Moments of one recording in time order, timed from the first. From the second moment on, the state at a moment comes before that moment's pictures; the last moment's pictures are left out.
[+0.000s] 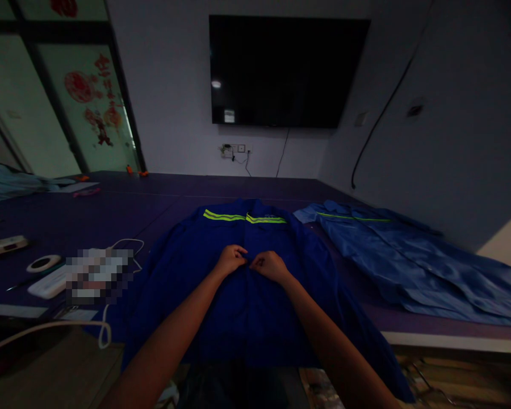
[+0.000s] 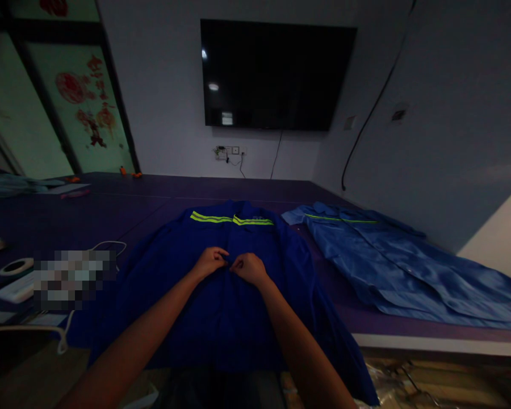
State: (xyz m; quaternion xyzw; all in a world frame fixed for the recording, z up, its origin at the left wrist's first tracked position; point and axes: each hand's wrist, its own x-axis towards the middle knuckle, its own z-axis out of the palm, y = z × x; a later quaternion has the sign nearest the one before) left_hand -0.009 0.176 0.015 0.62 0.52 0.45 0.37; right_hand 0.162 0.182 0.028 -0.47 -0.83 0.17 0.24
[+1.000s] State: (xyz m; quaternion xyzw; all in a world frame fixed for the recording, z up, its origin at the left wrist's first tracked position) left_hand -0.006 0.171 0.020 0.58 0.52 0.45 0.44; right_hand 0.162 0.182 0.027 -0.42 -0.86 0.16 0.25
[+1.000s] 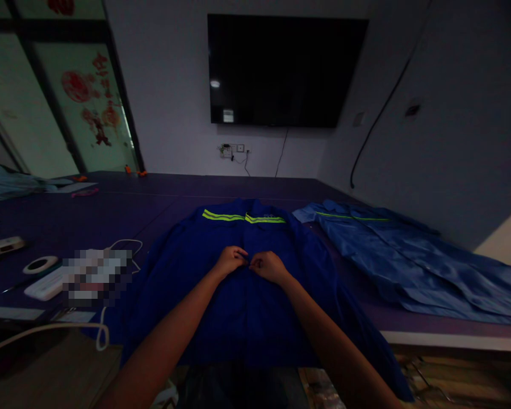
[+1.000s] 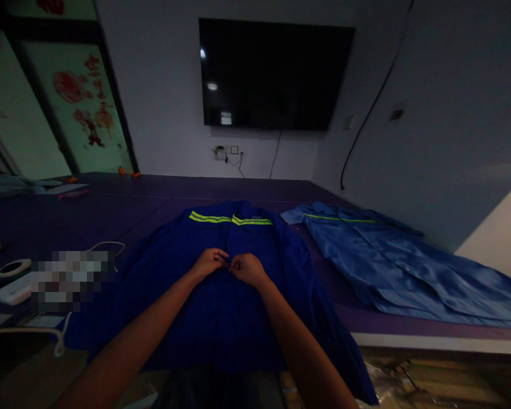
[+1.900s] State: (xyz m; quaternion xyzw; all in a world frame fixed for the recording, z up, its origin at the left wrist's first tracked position) left_hand -0.008 0.173 0.014 0.63 0.53 0.43 0.38; right_hand 0.164 0.178 0.034 -0.44 -0.87 0.11 0.21
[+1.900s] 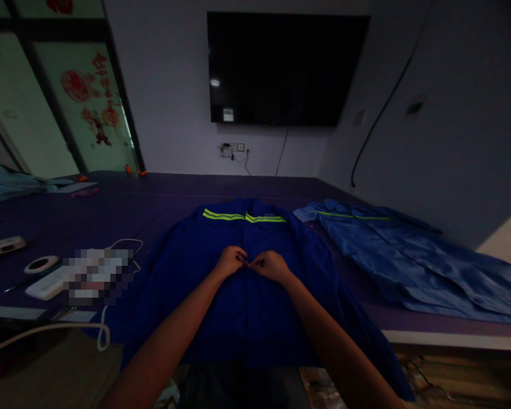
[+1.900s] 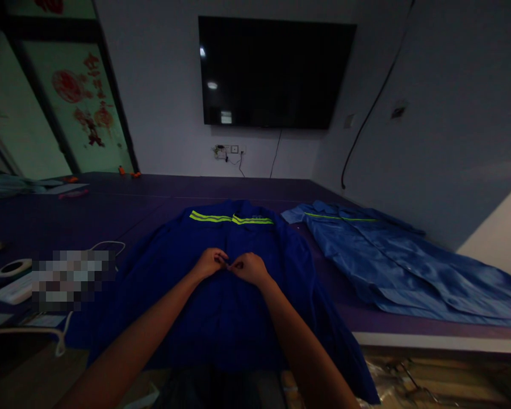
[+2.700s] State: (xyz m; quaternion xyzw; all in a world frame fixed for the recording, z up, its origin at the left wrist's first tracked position) left_hand -0.006 0.175 0.013 0.63 0.52 0.41 0.41; right_hand 0.162 0.184 0.031 -0.44 -0.87 0.13 0.18
